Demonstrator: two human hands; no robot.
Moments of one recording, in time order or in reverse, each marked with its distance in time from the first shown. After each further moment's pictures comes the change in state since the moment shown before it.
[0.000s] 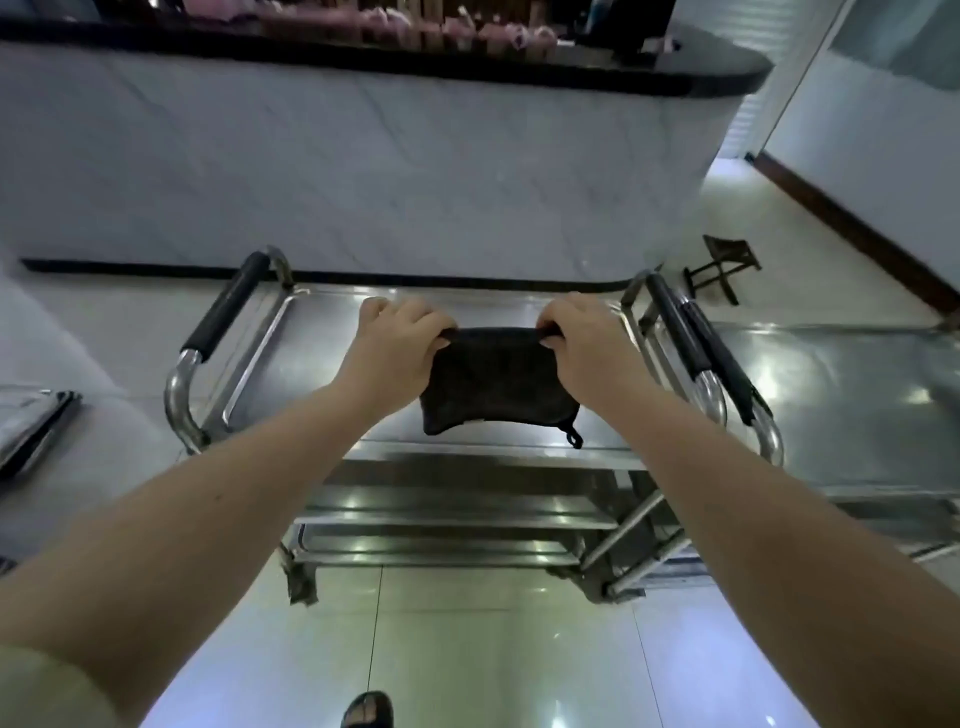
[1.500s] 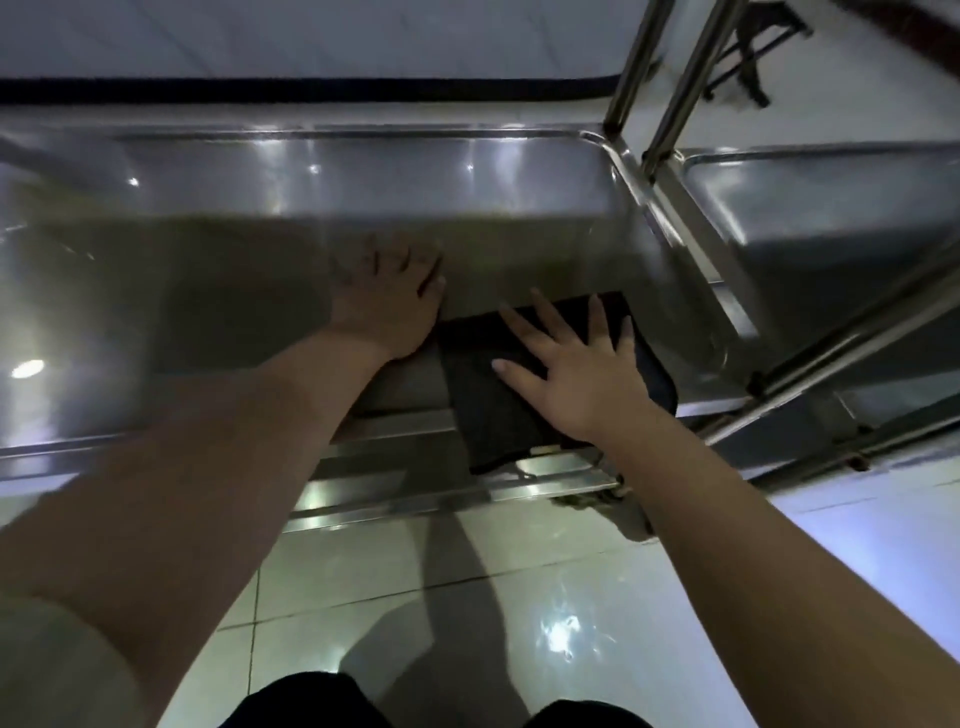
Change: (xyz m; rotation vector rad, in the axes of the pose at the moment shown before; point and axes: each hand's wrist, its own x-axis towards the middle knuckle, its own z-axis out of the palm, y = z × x) left_hand -0.163 -0.055 0.653 0.060 -0.645 -0.322; right_hand -0.183 0.338 0.531 -0.250 -0.478 0.363
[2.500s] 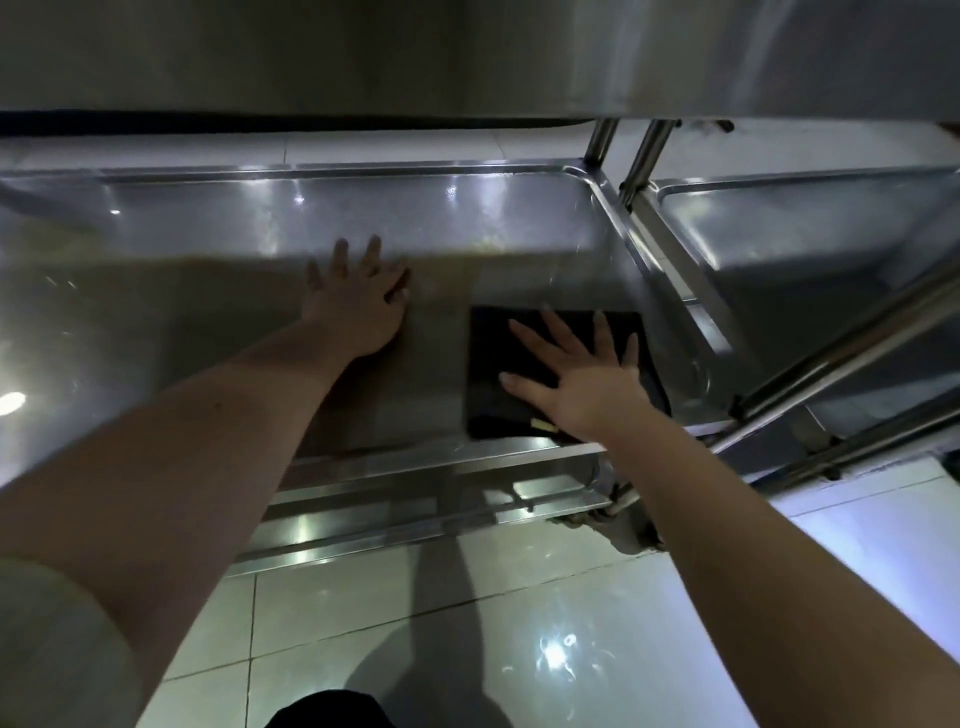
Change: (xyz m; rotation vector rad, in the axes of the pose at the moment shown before) left_hand 0.022 -0.029 -0.024 0.066 -0.042 0.040; right_hand 0.009 0.016 -0.007 0.001 -0.018 0.111
